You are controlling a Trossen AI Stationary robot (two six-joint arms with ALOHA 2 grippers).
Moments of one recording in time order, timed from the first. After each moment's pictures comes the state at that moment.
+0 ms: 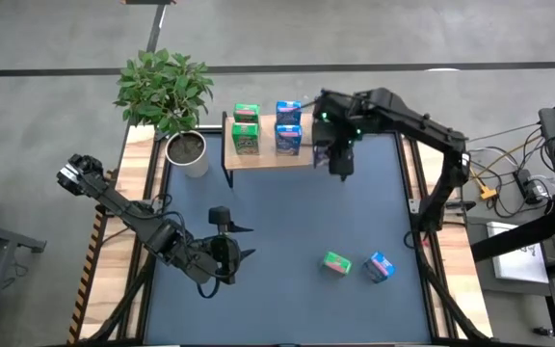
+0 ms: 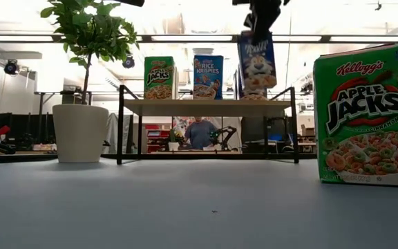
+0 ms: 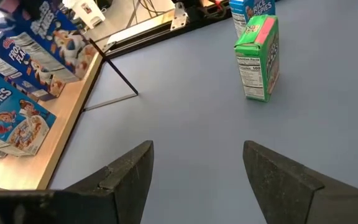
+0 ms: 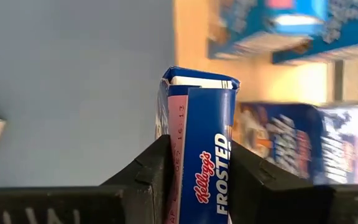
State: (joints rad) left arm -0.60 1.37 1.05 -0.39 -0.79 -0.13; right arm -0.33 1.74 2.07 -1.50 0.02 -0.38
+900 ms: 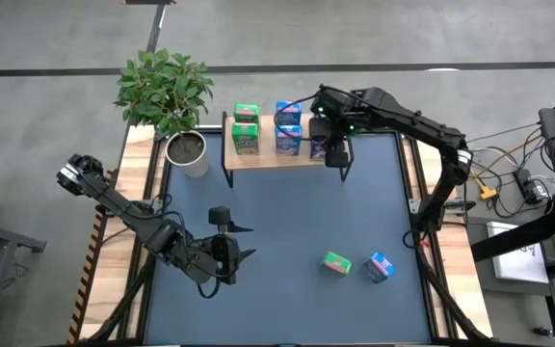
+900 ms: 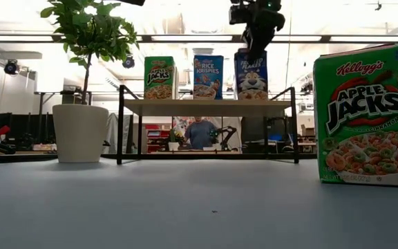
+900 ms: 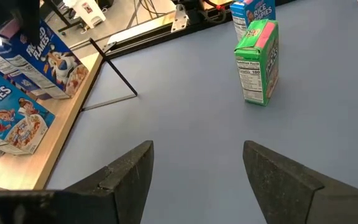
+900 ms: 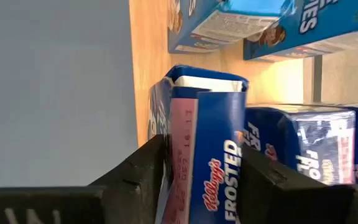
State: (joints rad) left arm -0.60 1.37 1.05 -0.38 -0.79 -0.14; right arm -0.43 1.74 1.92 -1.34 0.05 -0.49
